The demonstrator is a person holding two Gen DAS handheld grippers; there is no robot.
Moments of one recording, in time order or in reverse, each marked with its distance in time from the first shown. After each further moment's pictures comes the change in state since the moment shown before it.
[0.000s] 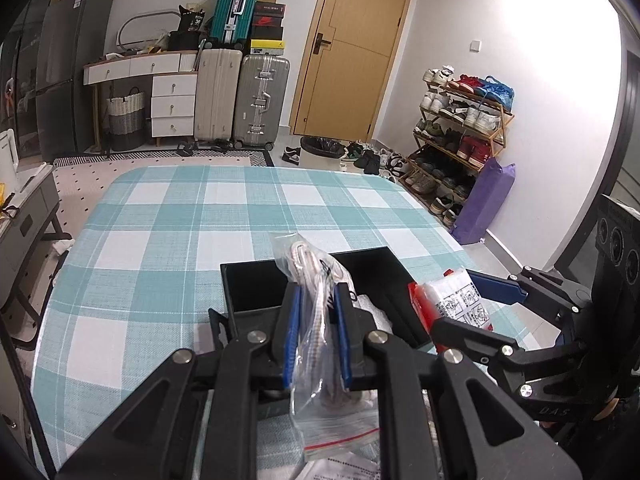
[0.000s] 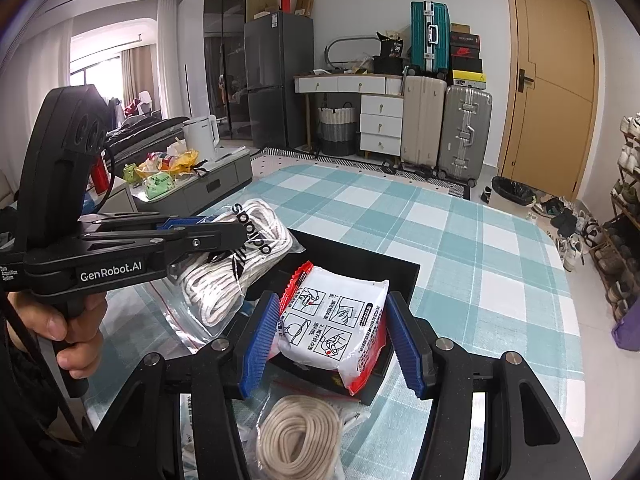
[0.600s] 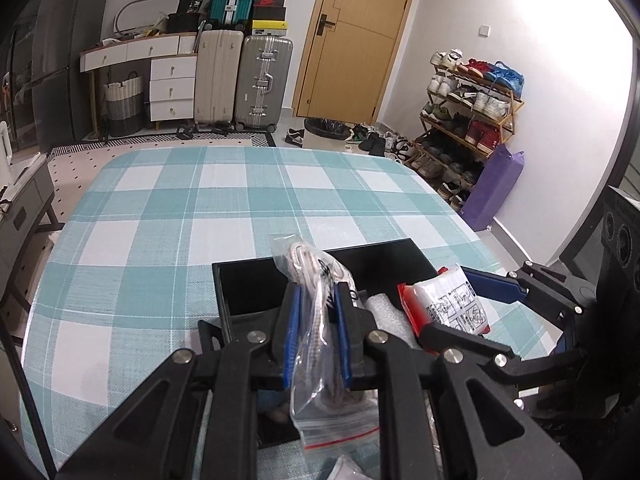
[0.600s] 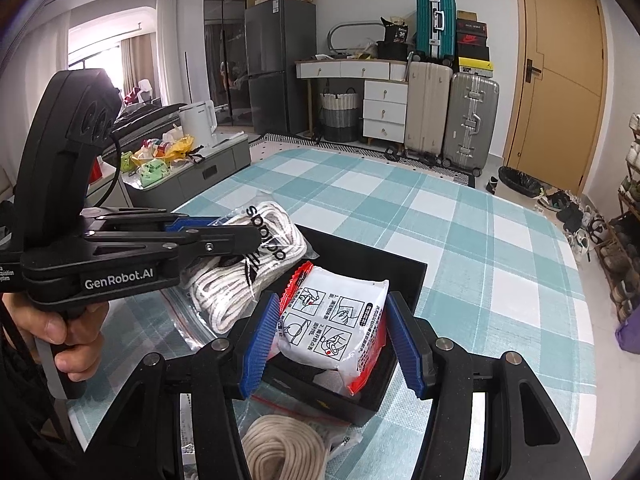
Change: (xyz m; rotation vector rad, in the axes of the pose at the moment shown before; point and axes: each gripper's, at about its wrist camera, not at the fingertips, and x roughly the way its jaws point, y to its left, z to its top) left arm 0.042 0.008 0.005 -0.005 0.068 0.011; right arm 0.044 -0.012 0.005 -0.018 0.054 0.006
